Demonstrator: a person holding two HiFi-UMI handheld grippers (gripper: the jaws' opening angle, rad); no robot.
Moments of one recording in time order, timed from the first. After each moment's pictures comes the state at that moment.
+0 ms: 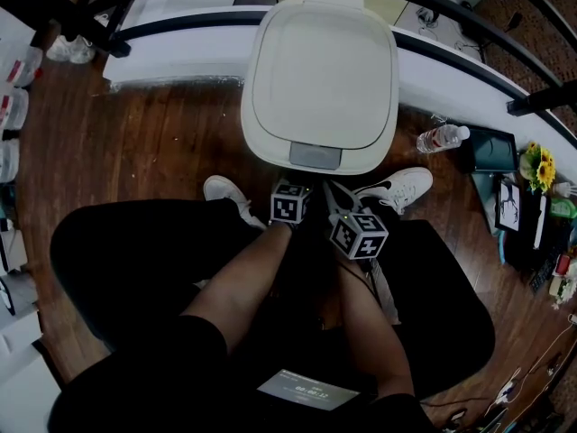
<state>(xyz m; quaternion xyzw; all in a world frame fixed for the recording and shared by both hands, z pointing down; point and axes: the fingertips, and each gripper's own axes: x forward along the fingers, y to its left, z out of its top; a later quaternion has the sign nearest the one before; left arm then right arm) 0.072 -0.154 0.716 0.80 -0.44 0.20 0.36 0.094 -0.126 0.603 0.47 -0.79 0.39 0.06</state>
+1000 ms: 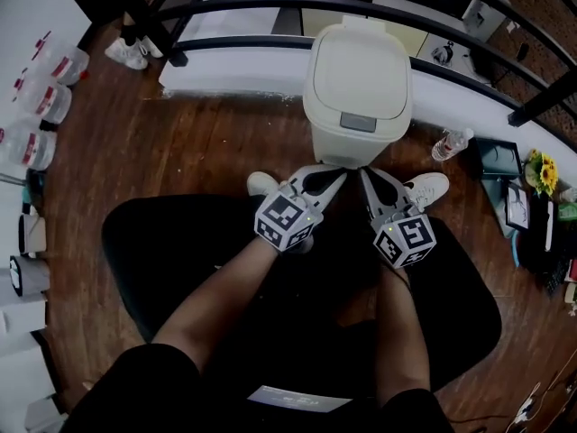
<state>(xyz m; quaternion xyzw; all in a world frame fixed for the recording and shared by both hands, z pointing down) 0.033 -0.031 0.401 0.95 -0.30 0.06 0.10 0.063 -0.044 0.378 0.42 -0.90 0.13 -0.02</state>
